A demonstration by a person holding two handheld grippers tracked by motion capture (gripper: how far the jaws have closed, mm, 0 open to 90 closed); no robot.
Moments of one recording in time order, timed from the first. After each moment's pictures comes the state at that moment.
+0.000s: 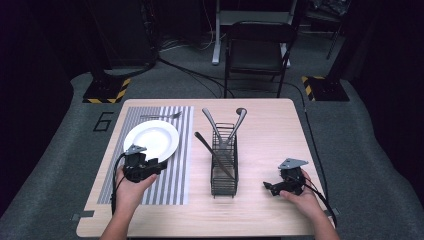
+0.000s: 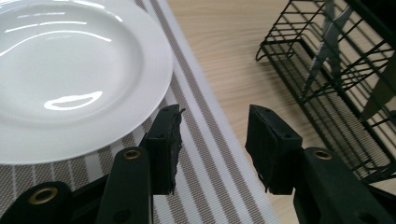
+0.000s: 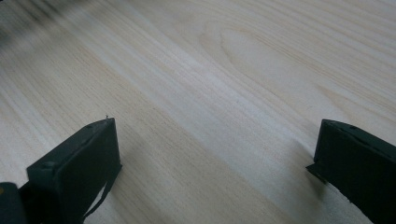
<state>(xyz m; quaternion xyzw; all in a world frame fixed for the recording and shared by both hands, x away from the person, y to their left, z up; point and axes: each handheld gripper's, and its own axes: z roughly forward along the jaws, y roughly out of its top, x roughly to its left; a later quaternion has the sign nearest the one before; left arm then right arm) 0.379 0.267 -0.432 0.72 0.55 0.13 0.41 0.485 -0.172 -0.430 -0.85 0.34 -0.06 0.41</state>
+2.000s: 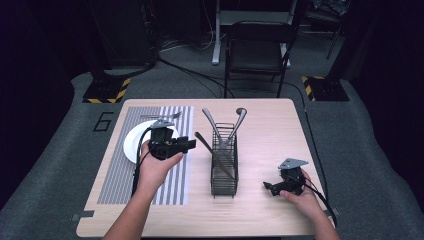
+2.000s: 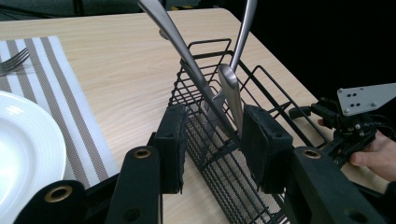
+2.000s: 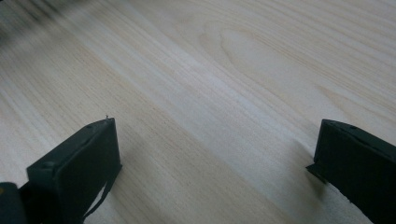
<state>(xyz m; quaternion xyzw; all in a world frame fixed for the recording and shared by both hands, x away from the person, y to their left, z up) 0.404 0.190 -0.352 0.74 0.47 0.09 0.47 0.485 -0.172 -0.430 -0.85 0.34 -0.06 0.41</state>
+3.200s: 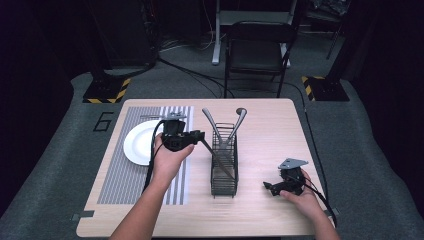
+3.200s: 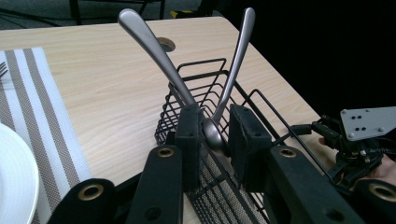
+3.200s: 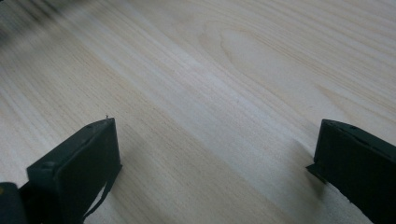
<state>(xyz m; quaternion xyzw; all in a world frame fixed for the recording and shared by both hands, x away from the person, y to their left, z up) 0.428 0.161 -0.352 0.74 0.48 0.09 0.47 0.485 -0.172 -0.430 -0.85 0.34 -0.06 0.41</state>
